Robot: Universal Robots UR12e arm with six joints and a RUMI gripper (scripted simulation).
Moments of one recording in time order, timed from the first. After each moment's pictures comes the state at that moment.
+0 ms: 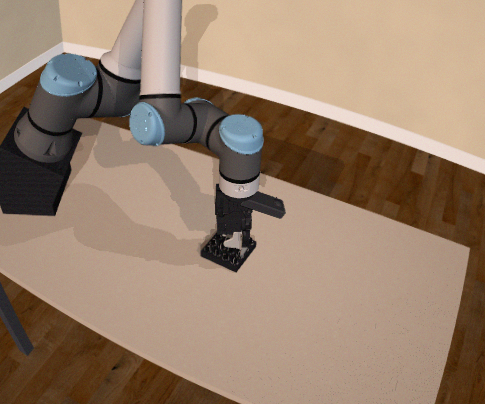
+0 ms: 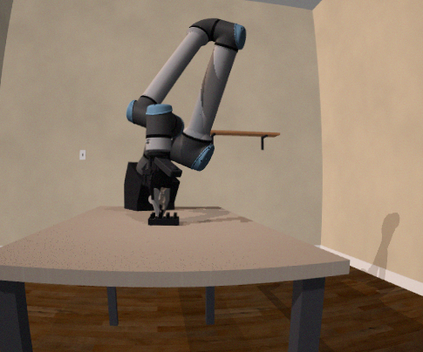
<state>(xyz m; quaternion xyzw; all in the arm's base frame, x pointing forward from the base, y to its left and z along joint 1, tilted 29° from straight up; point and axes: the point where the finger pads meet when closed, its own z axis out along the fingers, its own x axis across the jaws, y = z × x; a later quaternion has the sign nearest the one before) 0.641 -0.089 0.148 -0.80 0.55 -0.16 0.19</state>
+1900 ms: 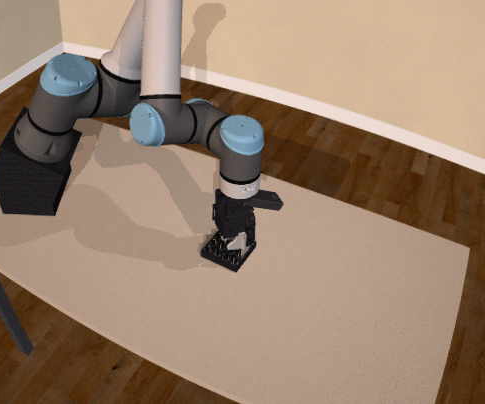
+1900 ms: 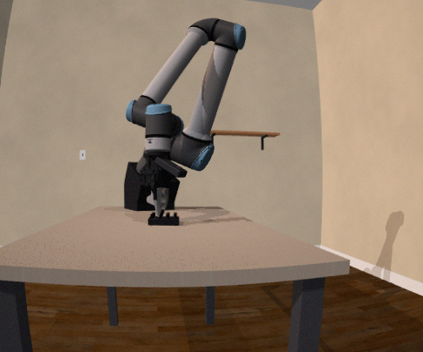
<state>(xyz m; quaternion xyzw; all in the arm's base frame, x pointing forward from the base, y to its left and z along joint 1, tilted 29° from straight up) 0.640 -0.088 0.147 -0.87 0.42 -0.19 0.16</state>
